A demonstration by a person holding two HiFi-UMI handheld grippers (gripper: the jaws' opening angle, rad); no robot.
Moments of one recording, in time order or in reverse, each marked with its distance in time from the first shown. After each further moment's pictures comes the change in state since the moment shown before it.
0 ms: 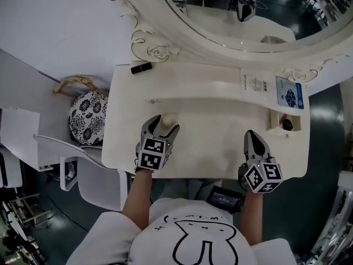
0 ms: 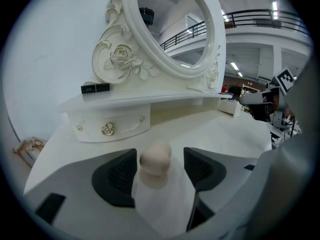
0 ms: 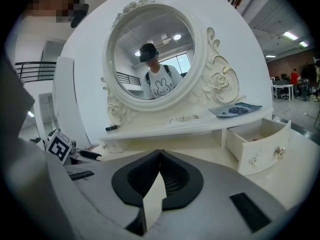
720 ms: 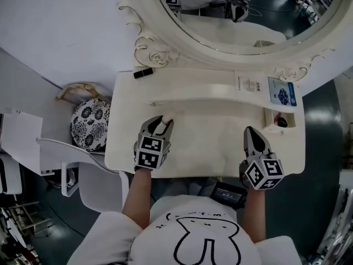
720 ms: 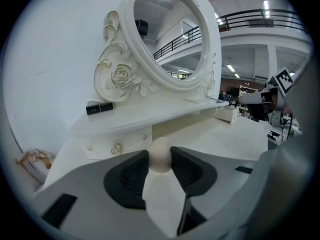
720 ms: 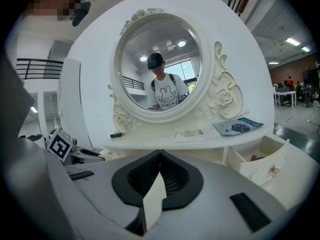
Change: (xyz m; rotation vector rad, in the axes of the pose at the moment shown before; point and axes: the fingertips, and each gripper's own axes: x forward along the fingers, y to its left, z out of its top) left arm -0.026 0.002 0.032 0.039 -0.072 -0.001; right arm -0.016 0.016 0.030 -0.049 -0.064 0.020
